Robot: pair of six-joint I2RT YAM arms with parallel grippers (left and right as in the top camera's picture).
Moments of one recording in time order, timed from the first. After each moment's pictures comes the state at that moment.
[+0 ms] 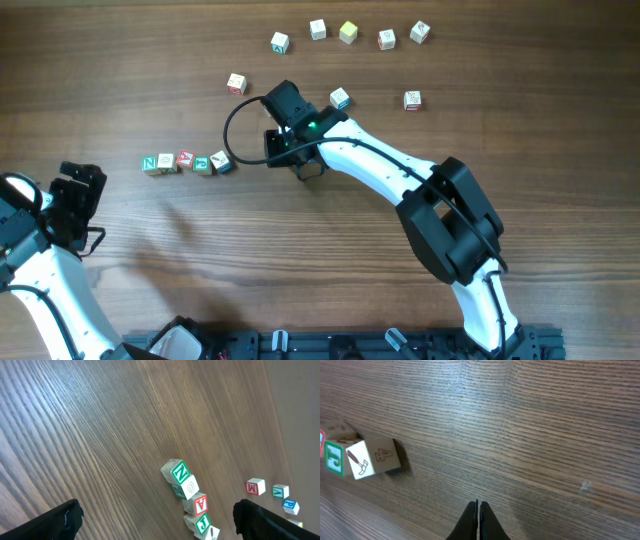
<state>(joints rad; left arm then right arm) 0.79 1.21 0.84 -0.58 0.35 -0.50 0.74 2.20 1.66 -0.57 -0.15 0.59</state>
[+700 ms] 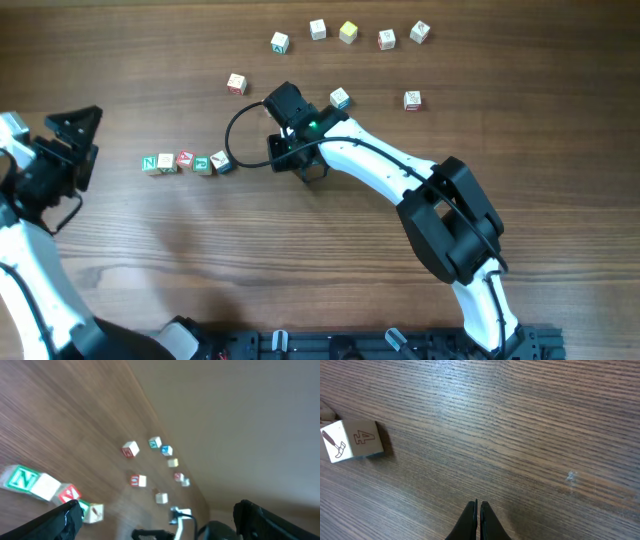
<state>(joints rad) 0.79 1.37 1.05 -0.53 1.01 -0.49 0.74 2.20 1.66 -0.63 -0.15 0.52</state>
